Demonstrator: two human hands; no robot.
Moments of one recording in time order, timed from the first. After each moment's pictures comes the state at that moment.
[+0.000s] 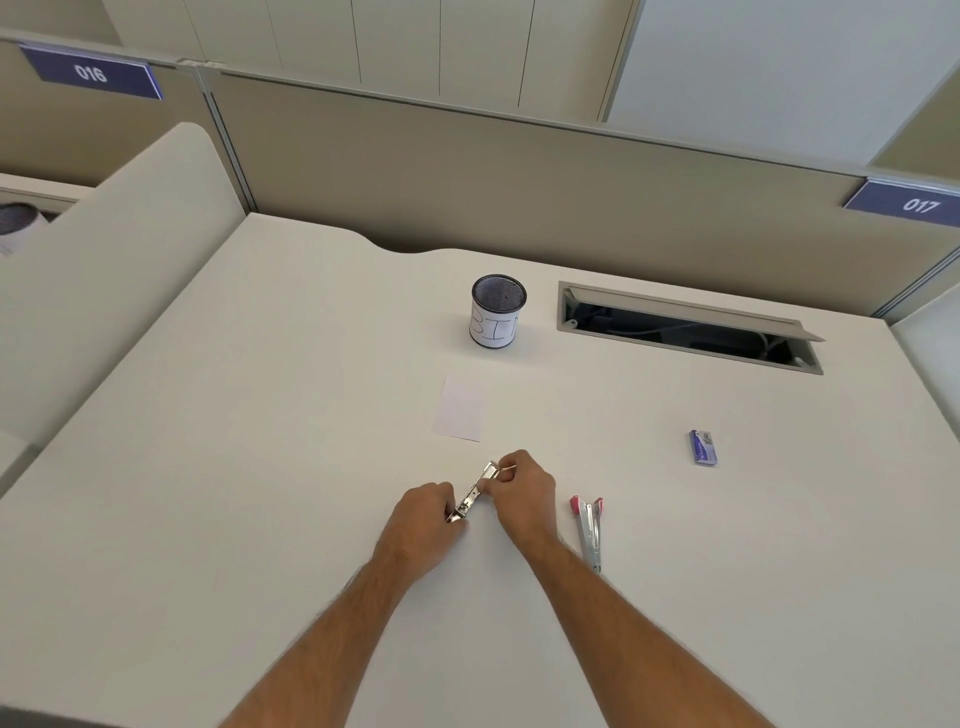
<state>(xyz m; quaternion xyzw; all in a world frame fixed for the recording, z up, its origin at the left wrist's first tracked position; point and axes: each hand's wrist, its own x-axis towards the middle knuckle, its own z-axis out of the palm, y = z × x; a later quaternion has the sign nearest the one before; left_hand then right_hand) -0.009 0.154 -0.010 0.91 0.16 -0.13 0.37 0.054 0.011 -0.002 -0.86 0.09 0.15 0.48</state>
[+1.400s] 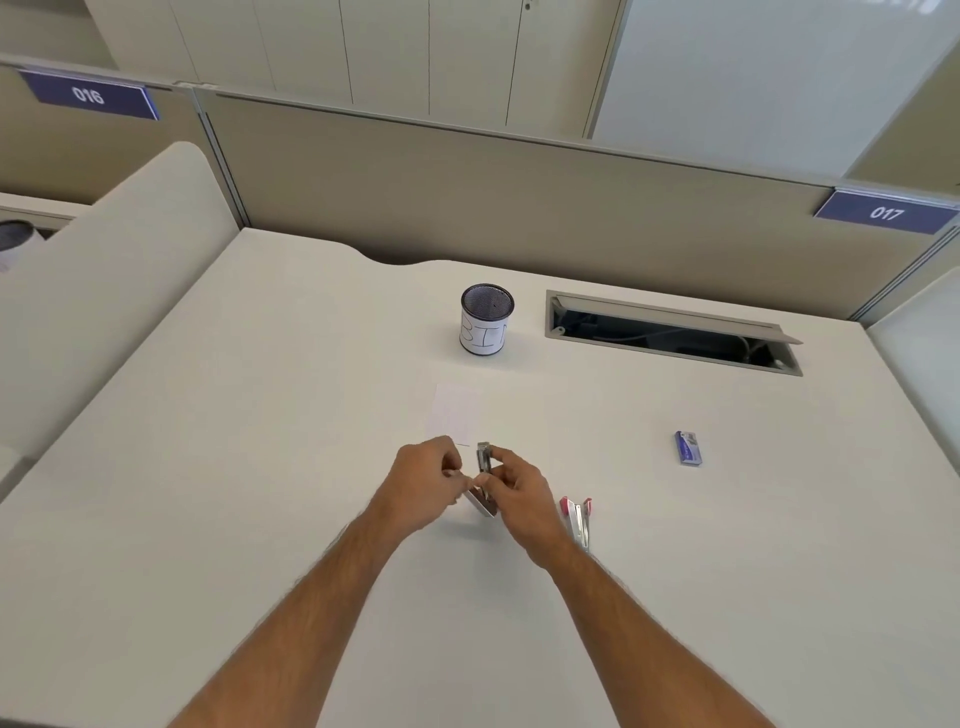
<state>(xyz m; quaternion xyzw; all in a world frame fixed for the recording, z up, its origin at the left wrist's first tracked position) 0.016 0.155 0.060 0.87 0.14 -0.09 0.46 0.045 -0.008 0.018 -0.77 -0.01 0.19 0.61</state>
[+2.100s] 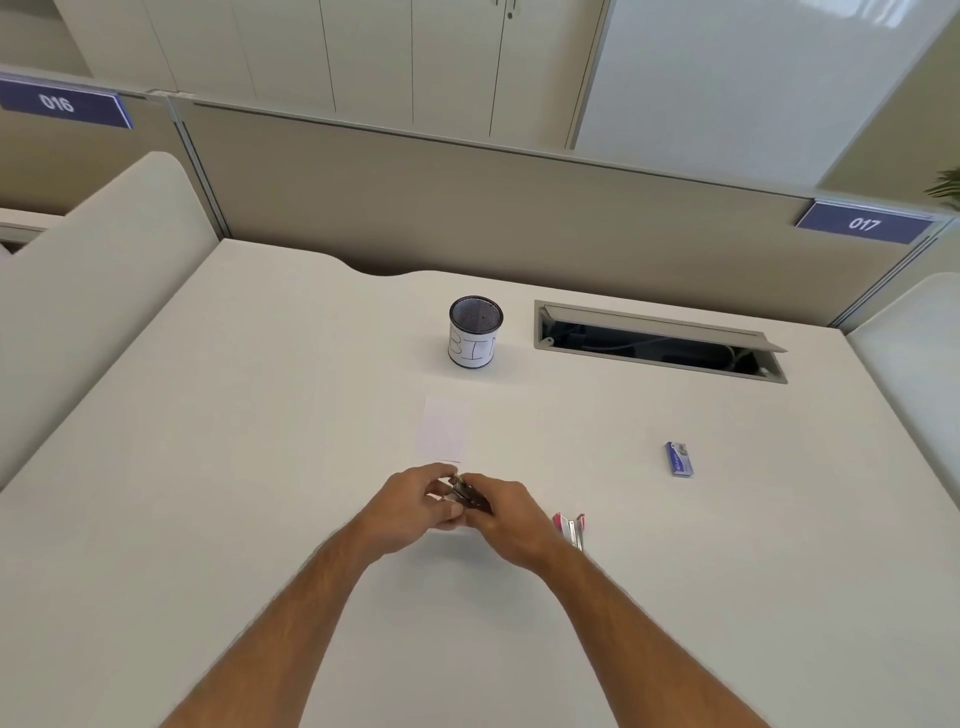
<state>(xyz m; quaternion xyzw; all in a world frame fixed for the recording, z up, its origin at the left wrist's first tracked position) 0.021 0.175 0.041 0.77 0.09 -0.19 0.61 0.055 -0.009 0.035 -0.86 -0.20 0.22 0.41</state>
